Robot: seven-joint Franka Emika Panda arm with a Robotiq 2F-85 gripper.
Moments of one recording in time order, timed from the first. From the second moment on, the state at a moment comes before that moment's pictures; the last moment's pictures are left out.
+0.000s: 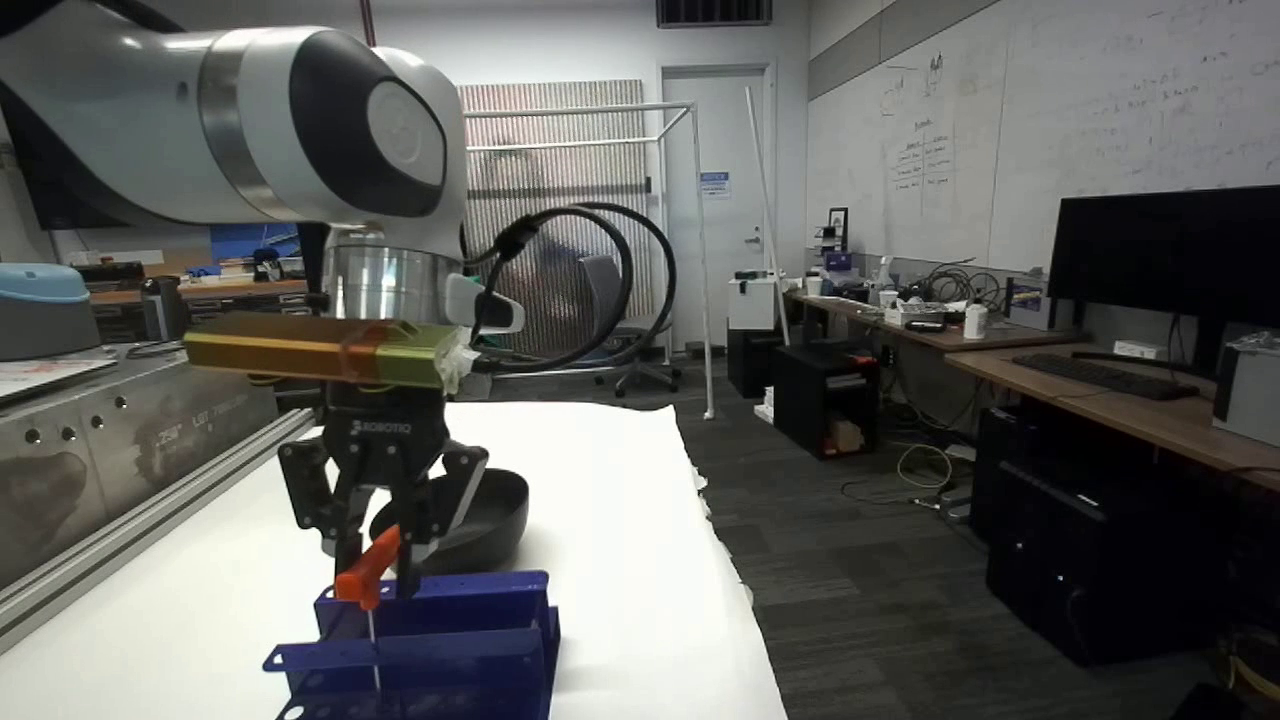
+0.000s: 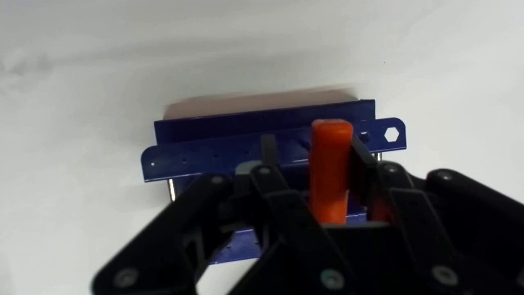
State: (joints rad) arm -0.03 -0.09 -0.02 -2.37 0.03 2.00 -0.08
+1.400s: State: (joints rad) arm -0.03 -0.21 -0.10 -2.20 0.39 2.09 0.00
